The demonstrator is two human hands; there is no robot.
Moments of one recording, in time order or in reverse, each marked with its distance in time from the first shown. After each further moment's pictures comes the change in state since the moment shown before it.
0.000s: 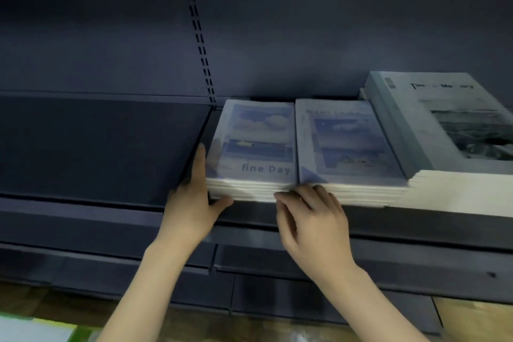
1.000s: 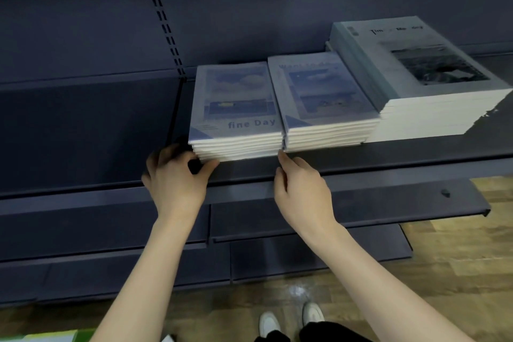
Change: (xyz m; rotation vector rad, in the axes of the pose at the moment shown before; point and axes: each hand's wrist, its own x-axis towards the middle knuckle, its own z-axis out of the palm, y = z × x) left_hand -0.010 -0.022 0.015 0.138 0.204 0.001; right_hand -0.031 -0.028 0.014 0.044 -0.169 0.434
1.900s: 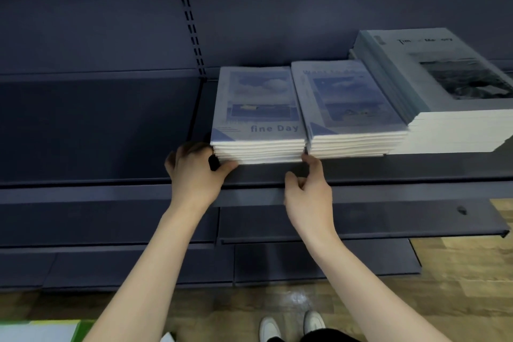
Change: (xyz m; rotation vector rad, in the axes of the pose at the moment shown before) left_hand 0.019 -0.009 -0.001 -0.054 -0.072 0.121; right_hand 0.002 -0.024 0.011 0.650 -0.034 0.415
